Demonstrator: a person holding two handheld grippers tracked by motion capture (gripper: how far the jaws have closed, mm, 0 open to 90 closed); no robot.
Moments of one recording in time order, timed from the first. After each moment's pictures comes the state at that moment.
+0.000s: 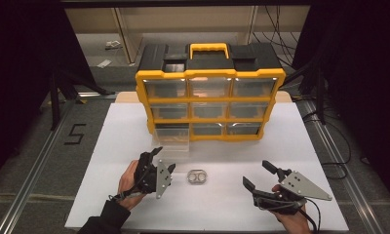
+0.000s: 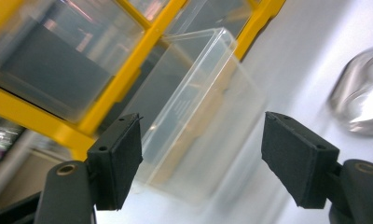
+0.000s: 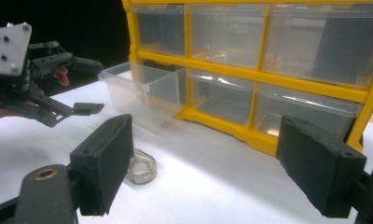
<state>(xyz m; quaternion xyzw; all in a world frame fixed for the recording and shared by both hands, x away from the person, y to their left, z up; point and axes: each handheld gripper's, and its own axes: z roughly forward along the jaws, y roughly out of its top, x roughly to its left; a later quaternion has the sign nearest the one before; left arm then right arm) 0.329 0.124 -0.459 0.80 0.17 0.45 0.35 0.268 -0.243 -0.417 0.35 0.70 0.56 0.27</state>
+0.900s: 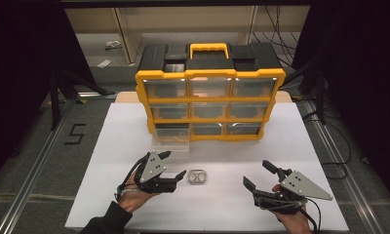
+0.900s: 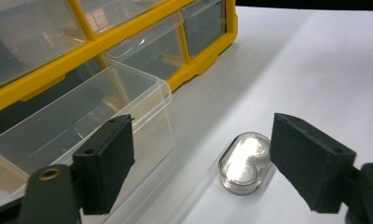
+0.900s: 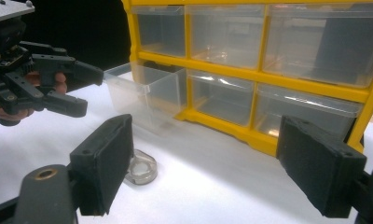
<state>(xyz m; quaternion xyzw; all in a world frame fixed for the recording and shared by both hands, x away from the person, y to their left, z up) 0.330 0.122 -0.437 0.80 0.25 0.24 0.49 0.268 -0.244 -0.417 0.35 0.70 0.57 0.27</state>
